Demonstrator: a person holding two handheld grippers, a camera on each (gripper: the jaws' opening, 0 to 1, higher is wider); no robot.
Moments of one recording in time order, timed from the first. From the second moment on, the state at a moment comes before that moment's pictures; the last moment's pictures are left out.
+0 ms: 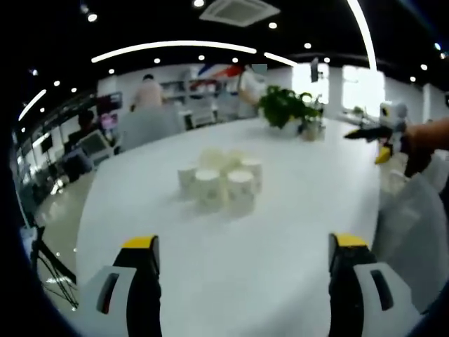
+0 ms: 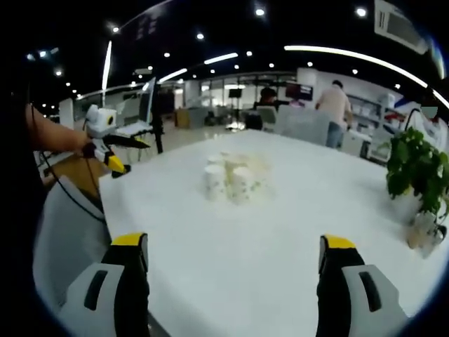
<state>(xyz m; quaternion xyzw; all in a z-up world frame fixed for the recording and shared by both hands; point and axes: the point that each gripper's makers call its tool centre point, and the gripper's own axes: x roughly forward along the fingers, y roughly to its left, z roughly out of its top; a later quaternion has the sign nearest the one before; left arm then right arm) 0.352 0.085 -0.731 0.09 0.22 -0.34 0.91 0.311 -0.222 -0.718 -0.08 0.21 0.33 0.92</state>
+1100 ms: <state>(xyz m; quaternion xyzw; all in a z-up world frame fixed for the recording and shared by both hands) 0.431 0.011 -0.749 0.08 0.22 -0.39 0.89 0.307 -0.227 -0.728 -0.05 0.21 0.32 0.92</state>
